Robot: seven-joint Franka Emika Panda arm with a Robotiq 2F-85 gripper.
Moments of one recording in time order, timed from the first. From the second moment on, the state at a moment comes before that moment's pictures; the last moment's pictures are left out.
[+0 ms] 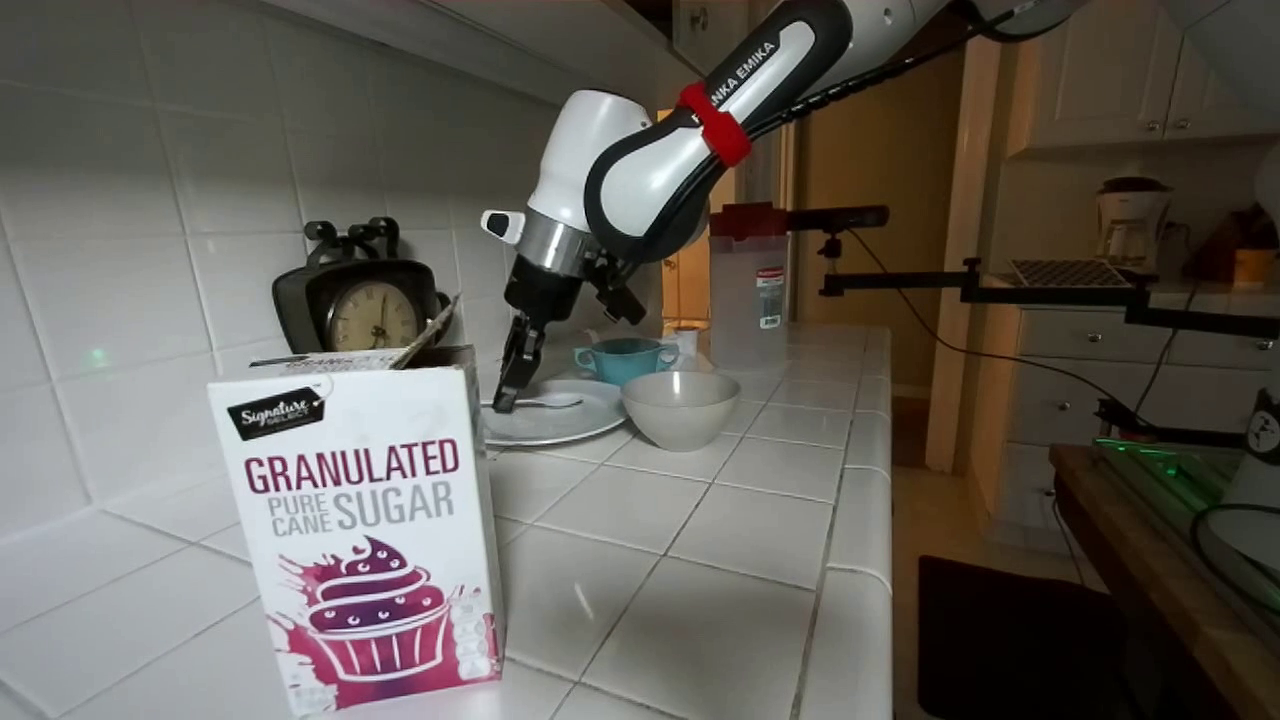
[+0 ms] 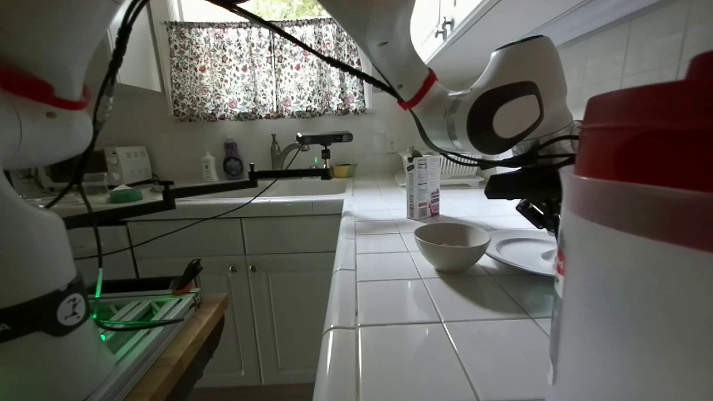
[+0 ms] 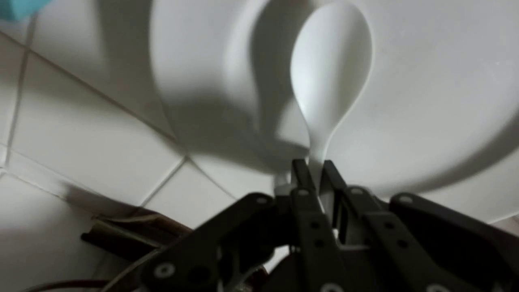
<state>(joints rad) 0.01 0.69 0.12 -1.63 -0.10 2.75 -0.46</state>
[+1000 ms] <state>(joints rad) -0.07 0.46 0.08 -1.86 -0.10 2.90 -0.43</state>
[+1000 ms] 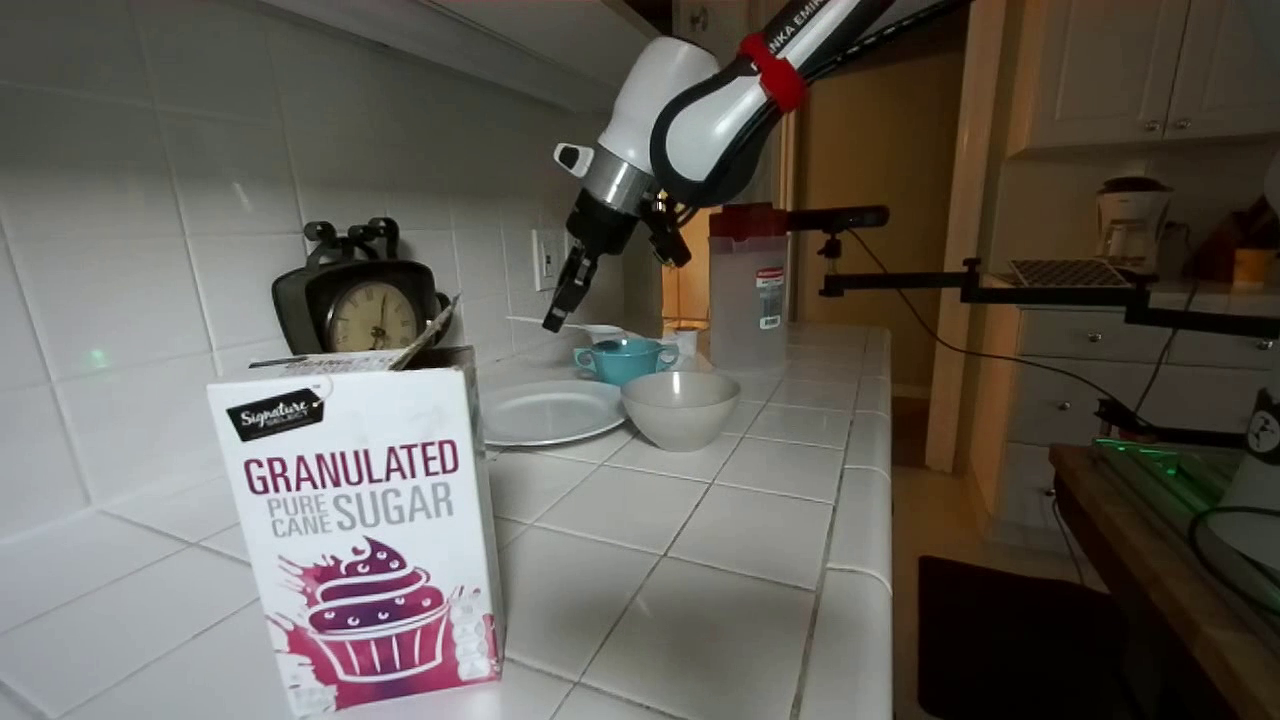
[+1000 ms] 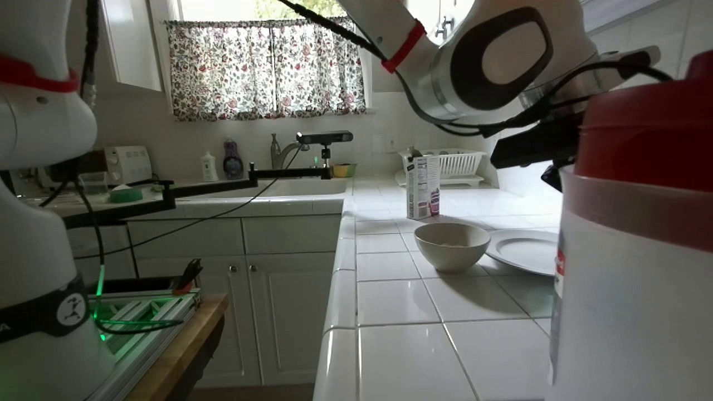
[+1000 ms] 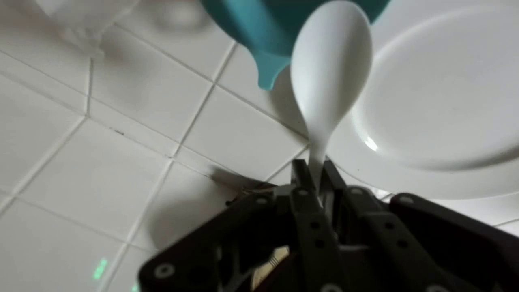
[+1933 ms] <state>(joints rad) -0.05 0.40 -0.04 -2.13 -0.11 3.27 -0.29</state>
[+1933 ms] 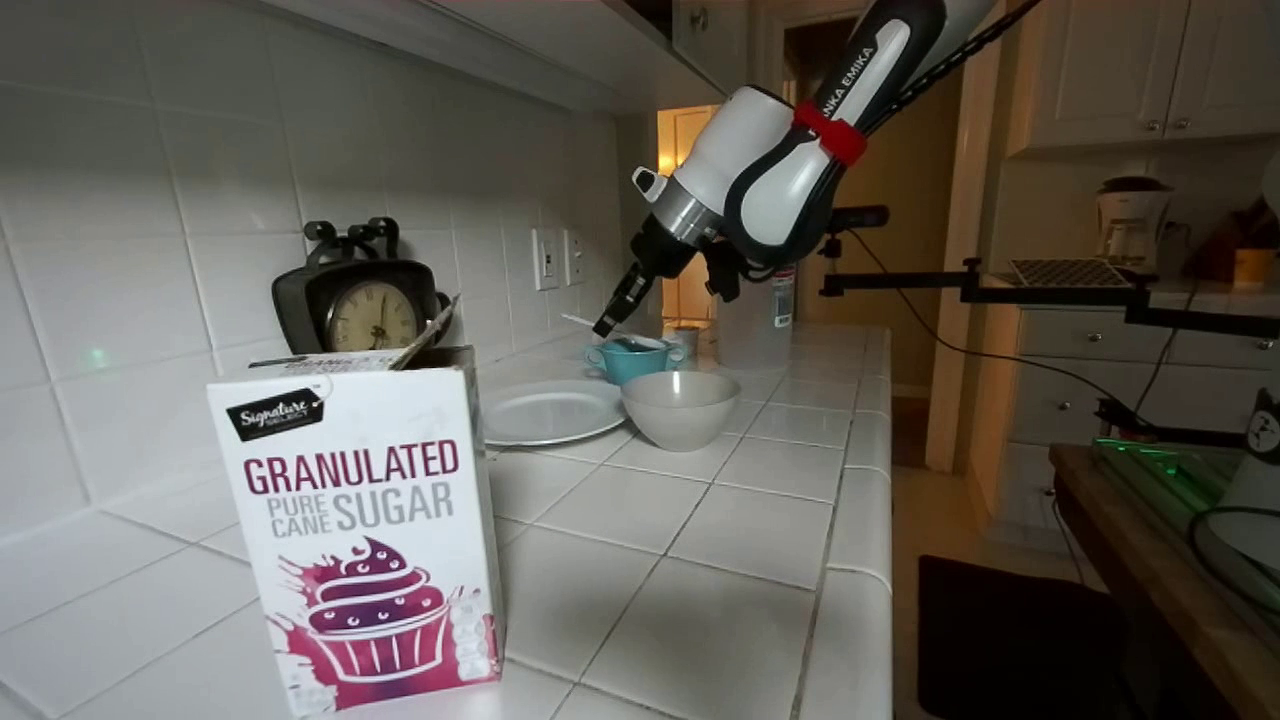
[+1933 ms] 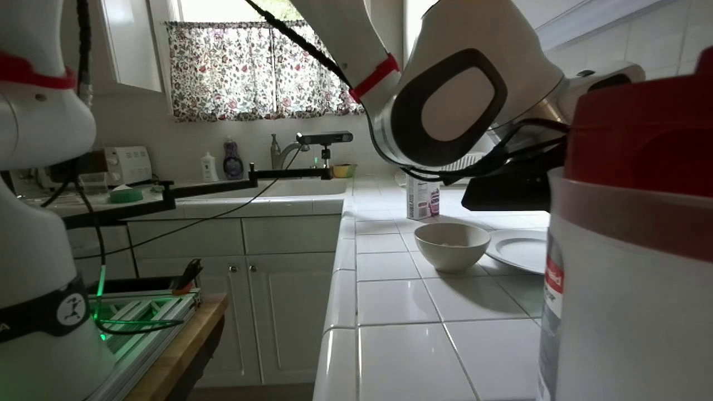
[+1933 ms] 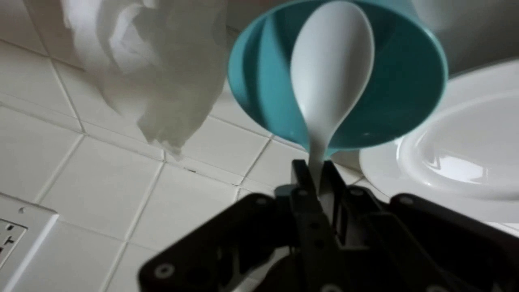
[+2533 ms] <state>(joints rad) -0.02 0.41 -0.06 -2.14 -0.11 3.29 -0.28</state>
